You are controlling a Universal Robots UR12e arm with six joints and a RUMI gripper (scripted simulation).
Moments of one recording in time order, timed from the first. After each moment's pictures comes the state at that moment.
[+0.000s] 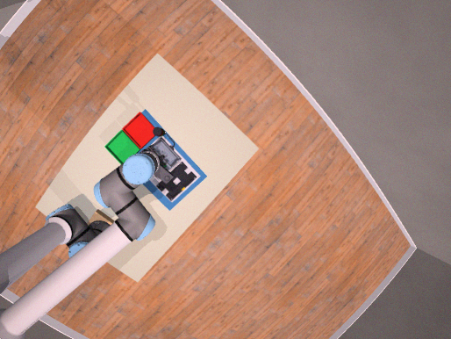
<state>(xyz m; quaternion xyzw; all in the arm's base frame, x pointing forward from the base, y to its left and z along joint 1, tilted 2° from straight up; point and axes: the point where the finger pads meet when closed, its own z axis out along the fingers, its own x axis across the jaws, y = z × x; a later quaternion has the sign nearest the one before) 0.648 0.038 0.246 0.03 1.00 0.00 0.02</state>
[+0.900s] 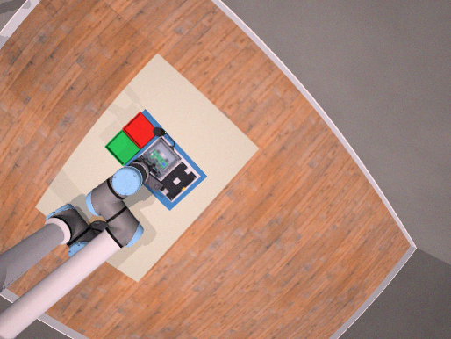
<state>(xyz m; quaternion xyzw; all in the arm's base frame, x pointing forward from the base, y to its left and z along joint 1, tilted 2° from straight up) 0.584 0.042 0.209 0.03 1.00 0.00 0.02</state>
